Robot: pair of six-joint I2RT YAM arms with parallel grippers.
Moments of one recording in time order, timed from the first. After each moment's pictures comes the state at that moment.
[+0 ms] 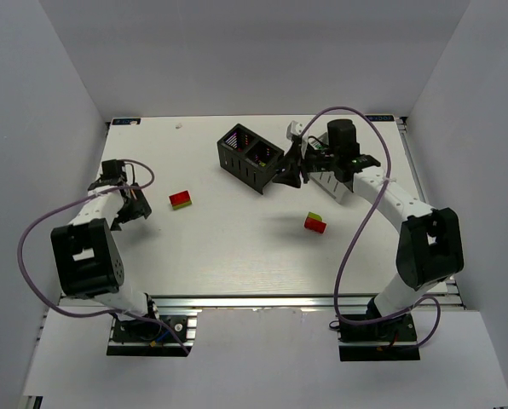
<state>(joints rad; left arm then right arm) 0.22 1.55 1.00 -0.61 -0.19 -0.28 0.38 1.64 1.26 -0.12 -1.01 -0.44</state>
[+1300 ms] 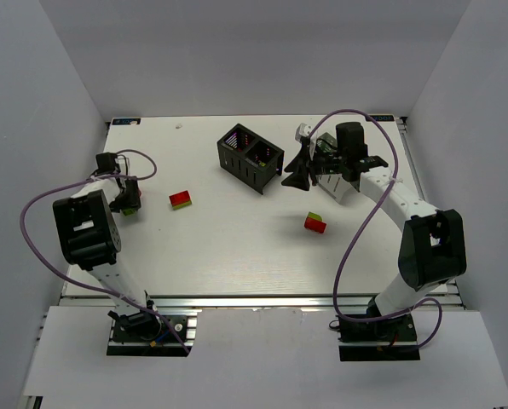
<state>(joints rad) 0.29 1.84 1.15 -0.39 -0.08 0.12 0.31 1.62 1.23 -0.20 -1.02 -0.48</state>
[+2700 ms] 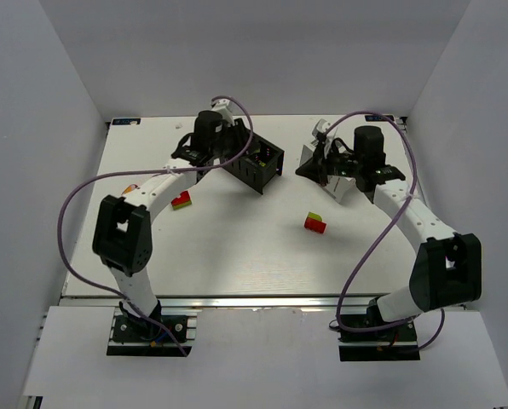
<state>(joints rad) -0.43 1.77 1.42 -0.03 0.24 -0.54 0.26 1.47 1.13 -0.11 -0.90 -0.32</state>
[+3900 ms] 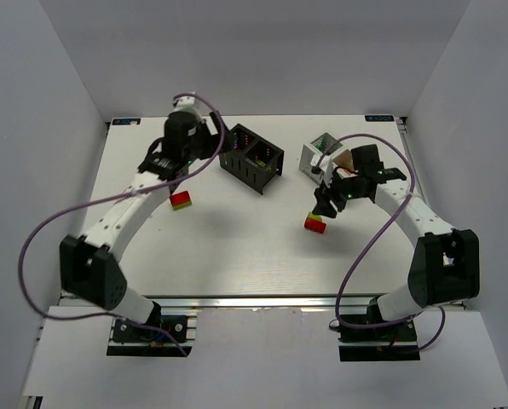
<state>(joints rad) -0.41 1.55 1.38 -0.21 -0.02 -0.52 0.21 1.48 1.10 -0.61 -0.74 -0.77</state>
